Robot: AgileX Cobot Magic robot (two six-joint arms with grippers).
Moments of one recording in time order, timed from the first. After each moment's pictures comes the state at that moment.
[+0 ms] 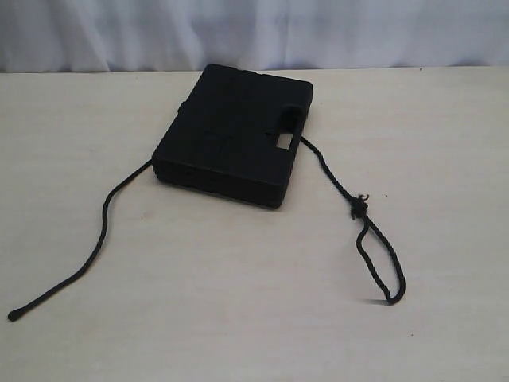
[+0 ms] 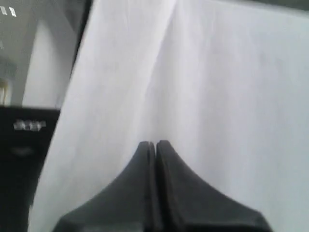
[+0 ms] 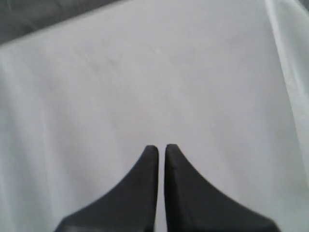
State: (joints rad) left arm 0.10 0.44 -0.76 -0.21 0.07 0.06; right arm -0.06 0.40 -0.52 0.07 -0.26 0.33
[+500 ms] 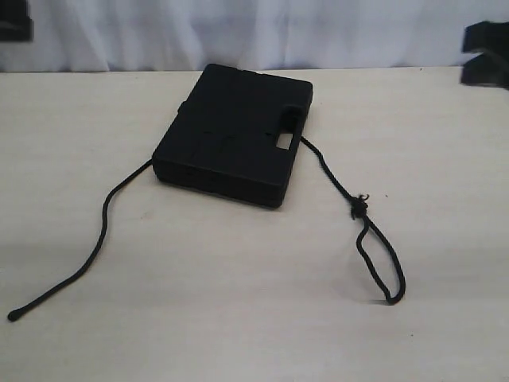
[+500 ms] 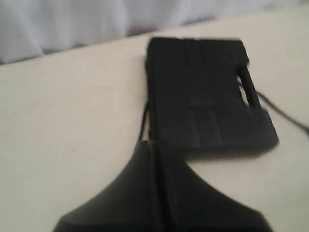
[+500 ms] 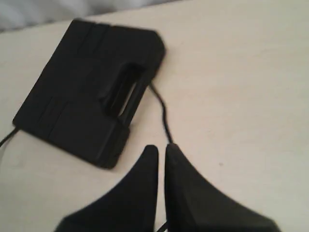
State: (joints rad) left arm 0.04 1.24 -1.05 -0.49 0.68 0.49; right arm -0.04 1.25 -1.00 0.51 0.68 -0.28
